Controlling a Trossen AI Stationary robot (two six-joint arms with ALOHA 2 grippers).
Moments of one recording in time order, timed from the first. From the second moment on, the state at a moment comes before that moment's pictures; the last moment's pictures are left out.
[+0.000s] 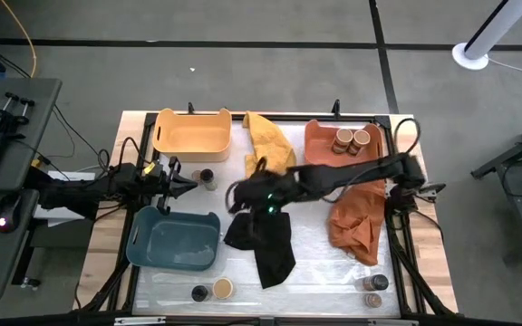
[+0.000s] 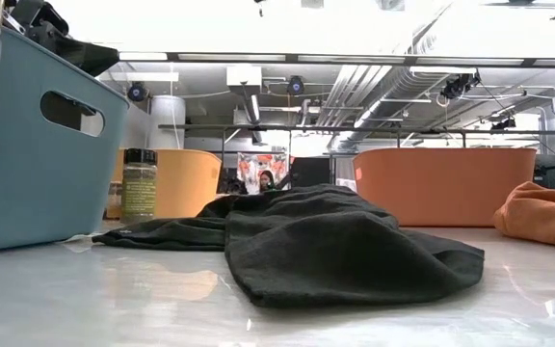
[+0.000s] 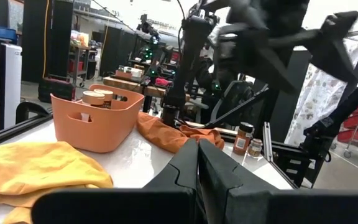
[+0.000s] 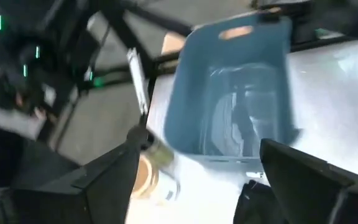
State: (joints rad) left arm 0.04 0.01 0.01 0.12 0.04 -0.21; right arm 0.20 1.96 1.91 -0.53 -0.18 0.31
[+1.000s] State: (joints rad) left arm 0.04 0.01 0.01 0.12 0.04 -0.21; right arm 0.47 2.34 2.05 -0.37 0.05 -0.01
